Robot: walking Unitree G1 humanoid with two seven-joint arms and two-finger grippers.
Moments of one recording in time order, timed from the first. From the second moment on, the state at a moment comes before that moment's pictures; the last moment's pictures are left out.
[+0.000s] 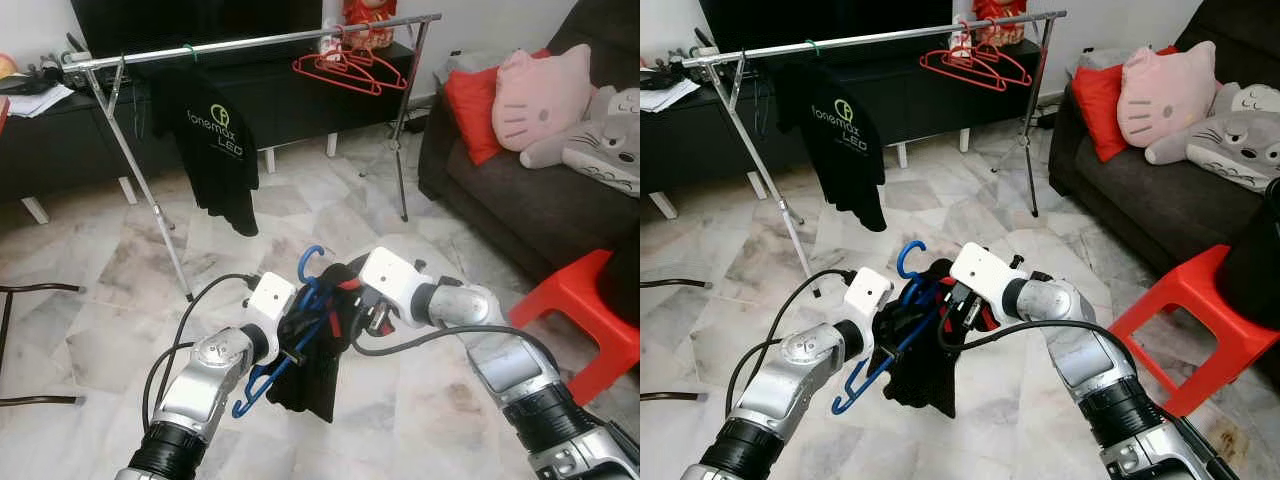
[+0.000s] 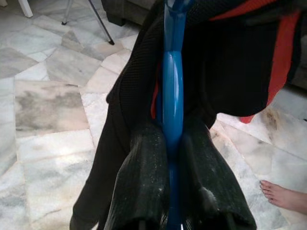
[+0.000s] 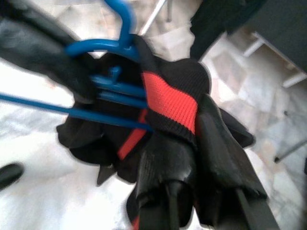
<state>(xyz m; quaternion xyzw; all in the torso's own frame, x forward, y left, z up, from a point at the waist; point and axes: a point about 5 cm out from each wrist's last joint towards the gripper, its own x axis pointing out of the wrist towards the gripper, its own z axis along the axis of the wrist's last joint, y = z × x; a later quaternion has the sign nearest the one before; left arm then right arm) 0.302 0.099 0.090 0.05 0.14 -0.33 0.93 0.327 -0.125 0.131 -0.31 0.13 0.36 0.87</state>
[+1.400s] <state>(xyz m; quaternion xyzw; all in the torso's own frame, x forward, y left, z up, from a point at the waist) 0.291 0.092 0.089 0.04 0.14 -0.38 0.91 0.321 -0.106 0.144 -0.32 0.09 0.43 0.84</state>
